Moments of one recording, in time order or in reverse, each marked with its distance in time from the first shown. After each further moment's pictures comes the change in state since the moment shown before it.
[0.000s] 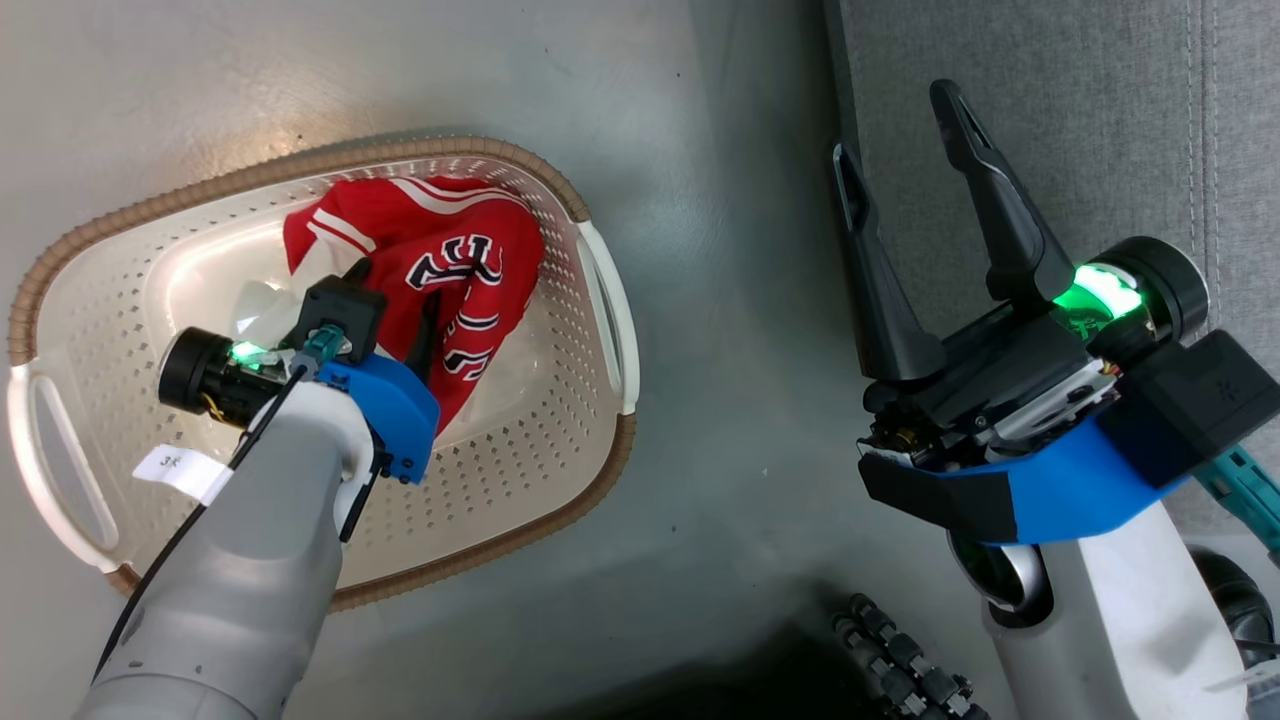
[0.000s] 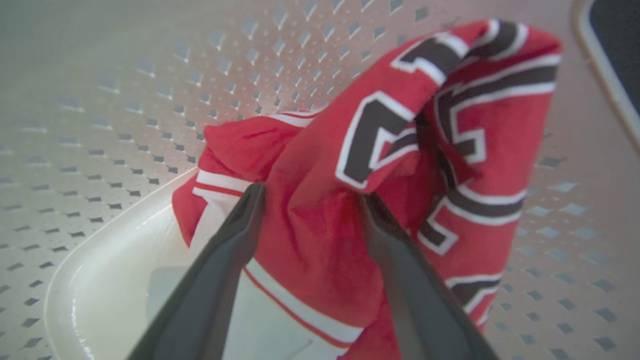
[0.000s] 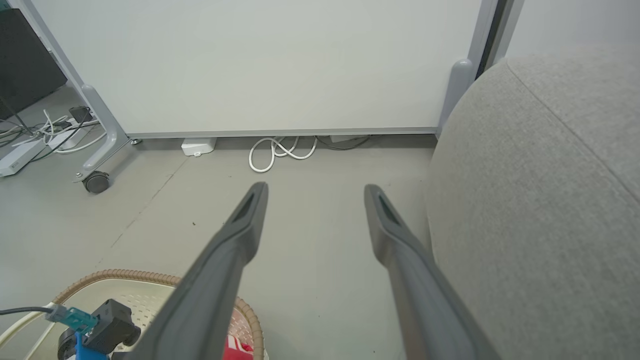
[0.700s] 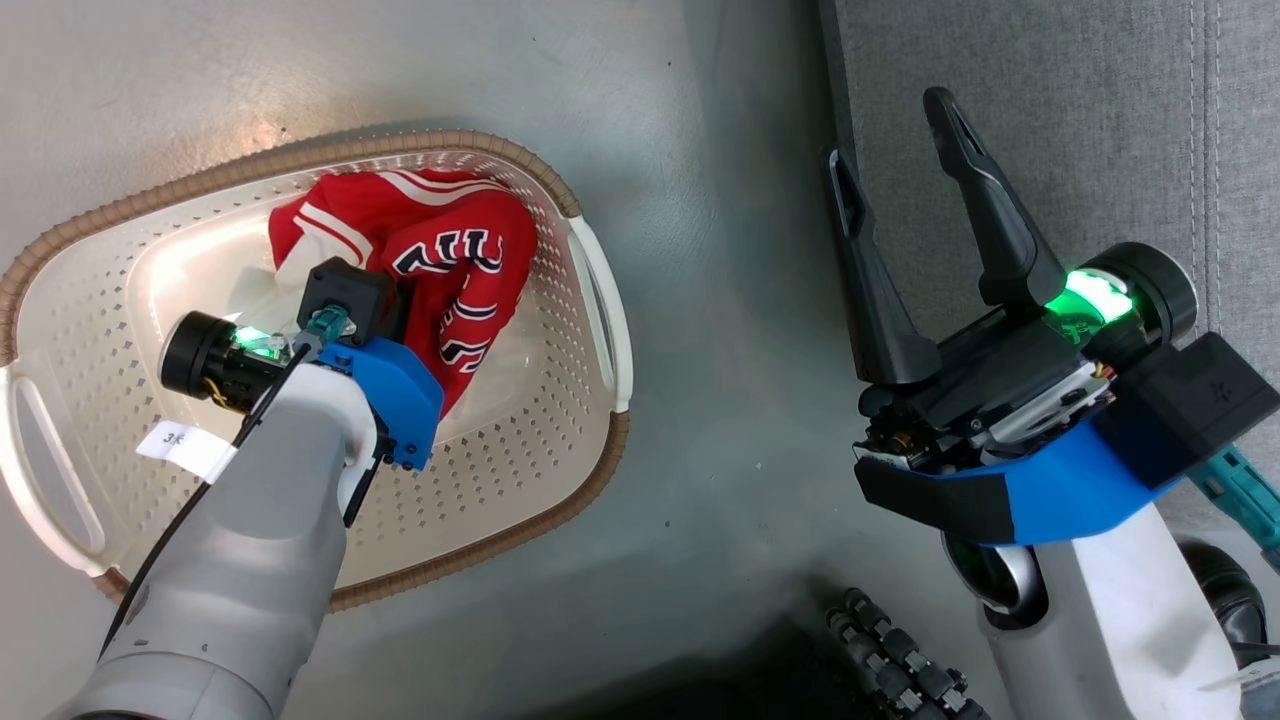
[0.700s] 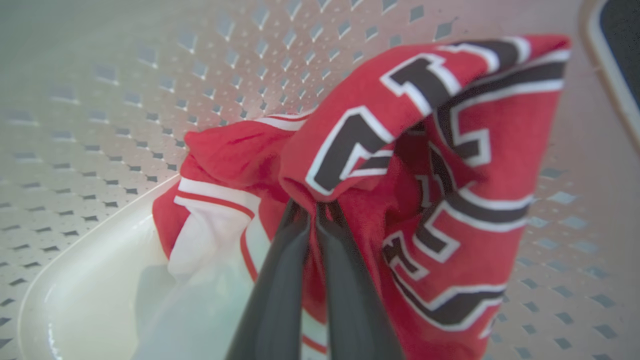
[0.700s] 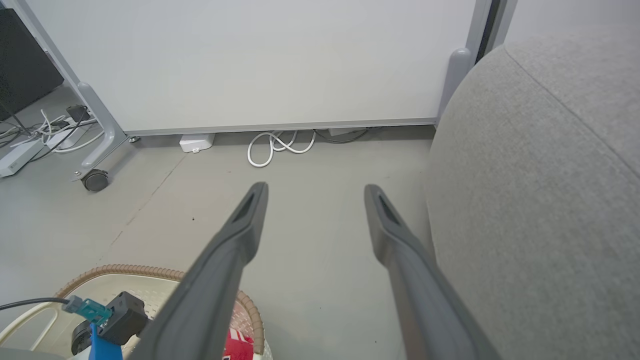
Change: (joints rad) left arm -0.058 -0.019 -0.022 0.073 -0.017 -0.016 0.000; right arm 0.003 0.000 0.008 0.013 0.018 0.000 -0.014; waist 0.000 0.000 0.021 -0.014
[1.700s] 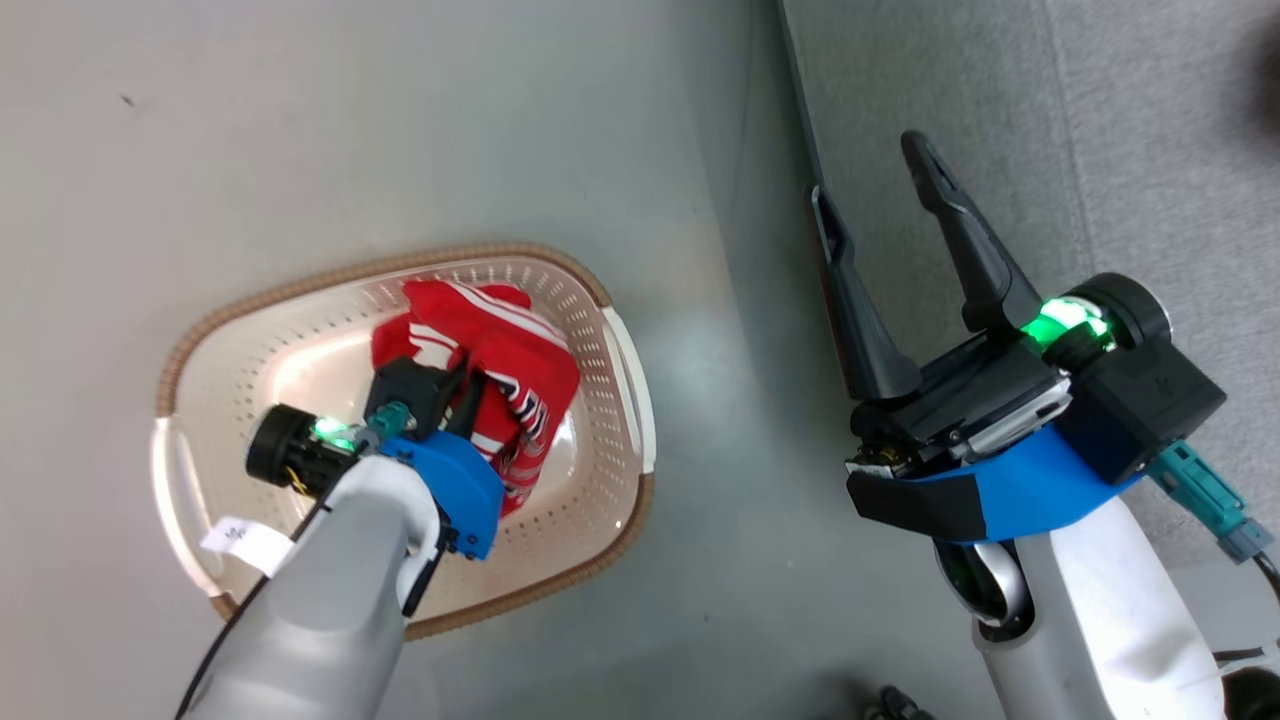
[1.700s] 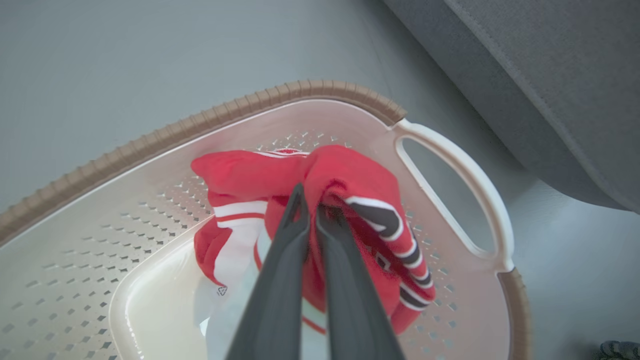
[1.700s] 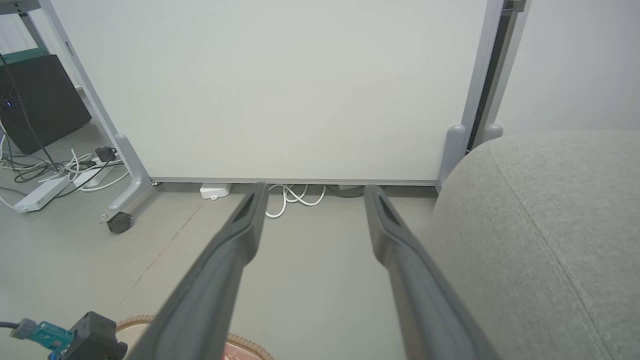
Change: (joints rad) left arm 0.174 -0.037 -0.008 -0.129 -0.044 -0.010 0.000; right arm 0.027 0.000 -0.004 0.058 -0.018 0.000 0.023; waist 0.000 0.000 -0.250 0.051
